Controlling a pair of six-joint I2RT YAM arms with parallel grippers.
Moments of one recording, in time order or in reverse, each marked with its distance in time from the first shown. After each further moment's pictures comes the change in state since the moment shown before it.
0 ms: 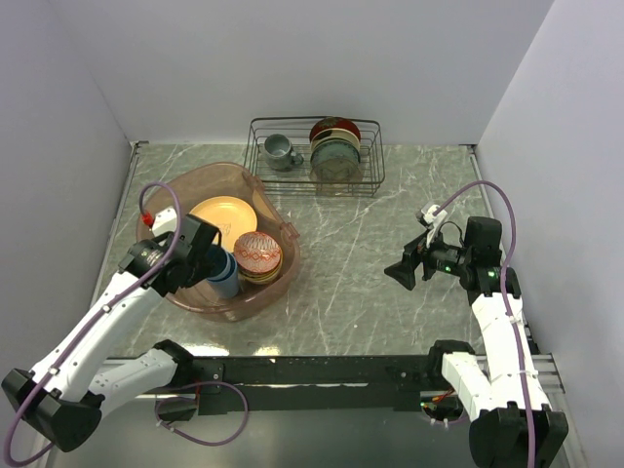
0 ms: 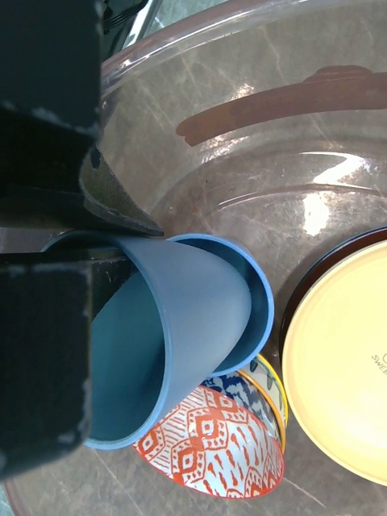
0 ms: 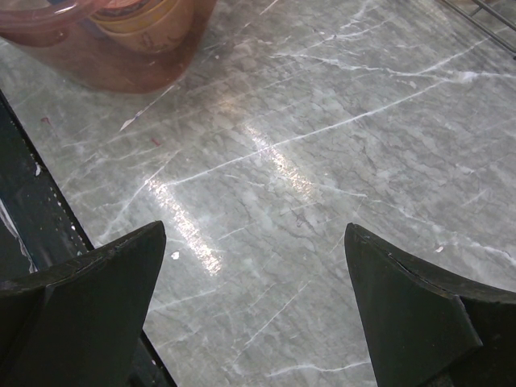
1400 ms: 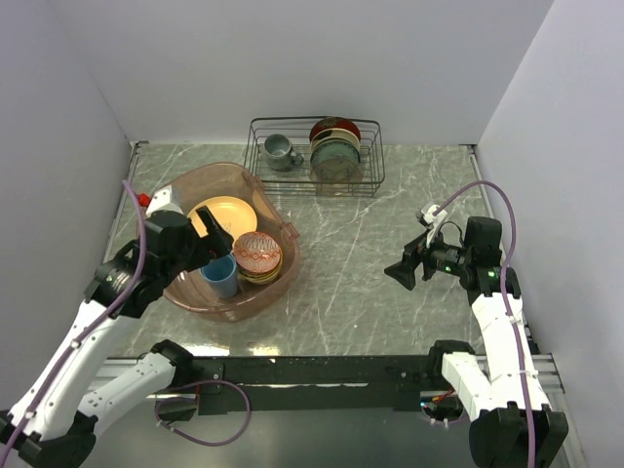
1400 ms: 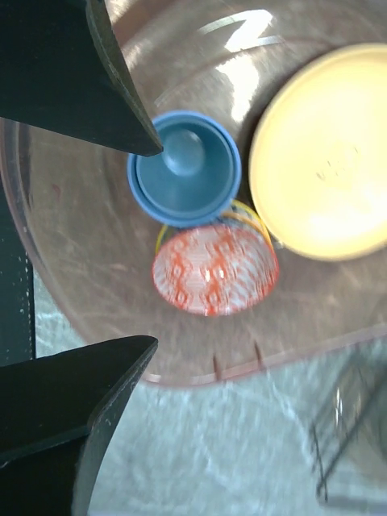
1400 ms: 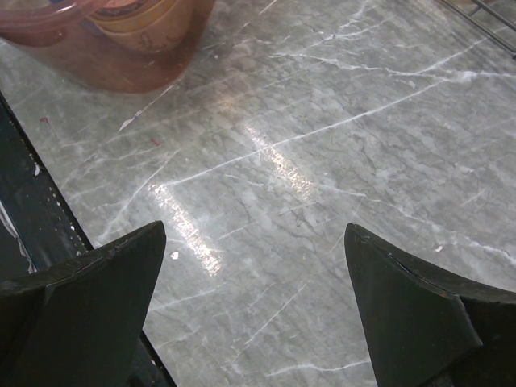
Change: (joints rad) left arm 0.032 -0.149 0.042 0.253 0.204 0.261; right arm 0.000 0.000 0.000 0.000 0.002 0.000
